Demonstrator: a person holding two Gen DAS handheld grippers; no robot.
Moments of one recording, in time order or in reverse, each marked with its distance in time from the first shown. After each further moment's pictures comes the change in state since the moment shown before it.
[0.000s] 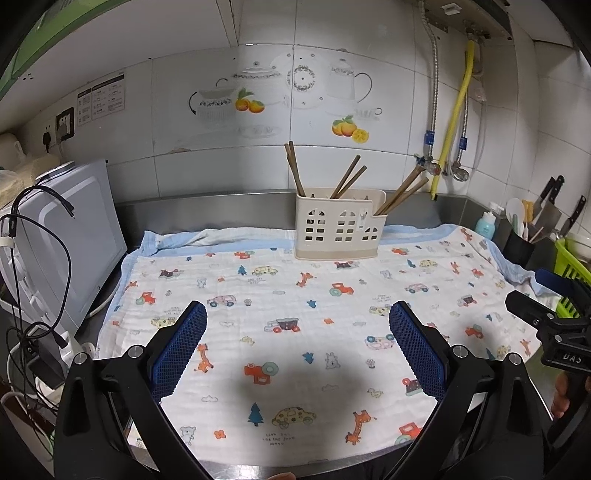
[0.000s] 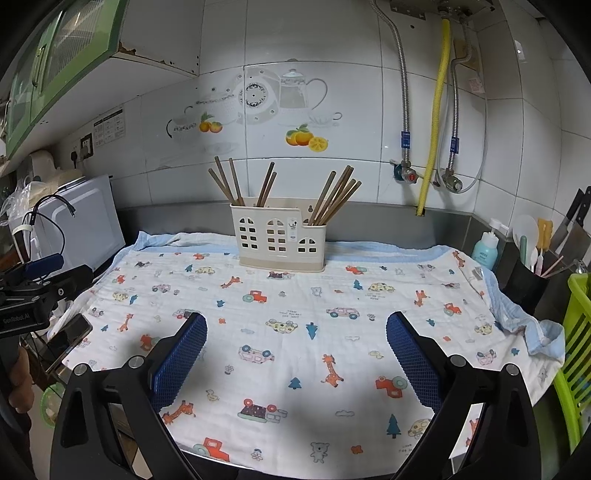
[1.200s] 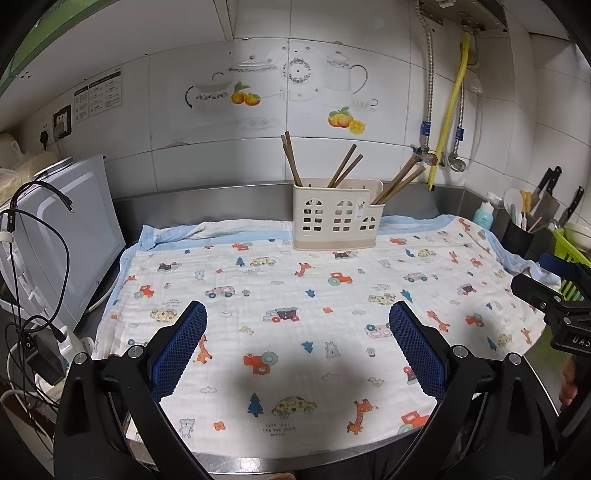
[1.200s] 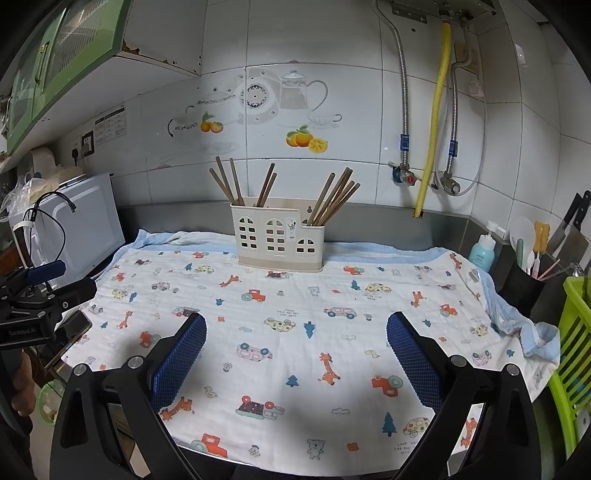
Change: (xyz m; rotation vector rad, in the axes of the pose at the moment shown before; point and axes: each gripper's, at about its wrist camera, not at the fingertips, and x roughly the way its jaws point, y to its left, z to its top) left arm -0.001 -0.001 -0.011 0.019 0.020 -0.008; right arm -0.006 0.002 -0.002 -0.016 -0.002 -0.009
